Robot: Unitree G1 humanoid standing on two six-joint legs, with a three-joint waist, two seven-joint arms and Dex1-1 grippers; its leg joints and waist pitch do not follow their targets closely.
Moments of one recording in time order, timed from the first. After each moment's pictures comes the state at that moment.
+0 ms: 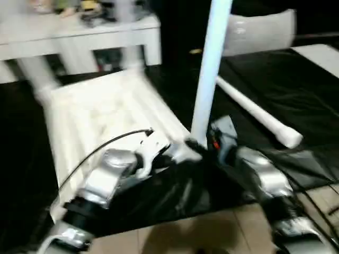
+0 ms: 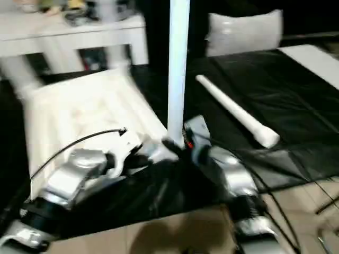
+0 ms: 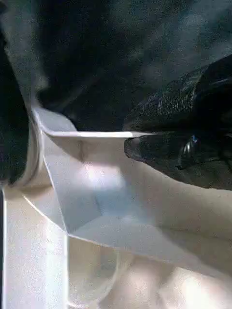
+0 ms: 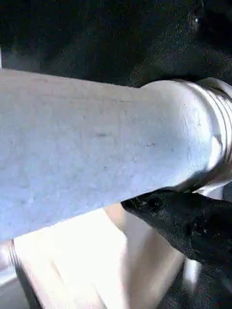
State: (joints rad) left arm -0.42 0.20 -0.27 0.22 0.02 0.57 -0.76; right arm -0.51 -0.14 0.05 0.58 0.16 0.23 0.58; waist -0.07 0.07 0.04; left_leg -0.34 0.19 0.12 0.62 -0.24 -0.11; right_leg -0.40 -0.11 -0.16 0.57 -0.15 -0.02
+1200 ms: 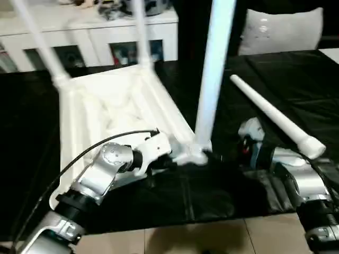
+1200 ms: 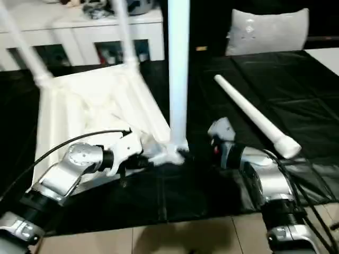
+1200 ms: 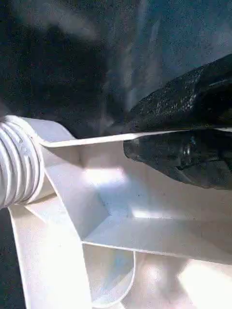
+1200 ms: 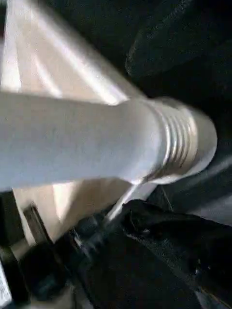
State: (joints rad) left arm -0.48 0.40 -0.41 0.30 0.05 0.22 -1.04; right arm -0.39 -0.46 0.10 0.44 0.24 0.05 1.16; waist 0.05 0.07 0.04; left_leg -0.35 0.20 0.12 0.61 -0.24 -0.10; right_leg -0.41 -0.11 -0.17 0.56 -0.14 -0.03
